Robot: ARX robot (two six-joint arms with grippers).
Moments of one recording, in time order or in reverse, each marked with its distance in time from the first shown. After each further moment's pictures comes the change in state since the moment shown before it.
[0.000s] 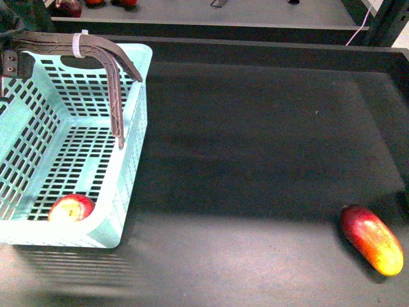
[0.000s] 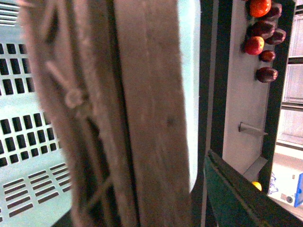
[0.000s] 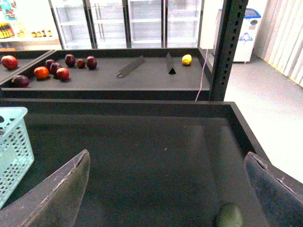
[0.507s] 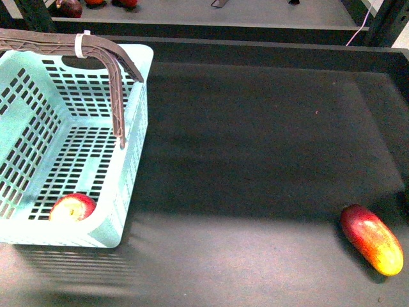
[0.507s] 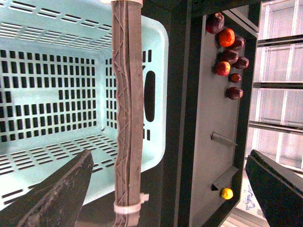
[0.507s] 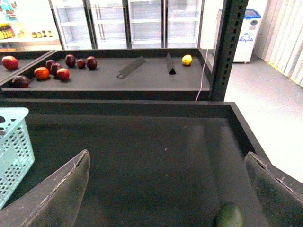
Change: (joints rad) left arm -0.106 -0.466 -0.154 -0.311 -0.175 -0.129; right arm 0.000 0.000 0.000 0.000 0.000 0.000
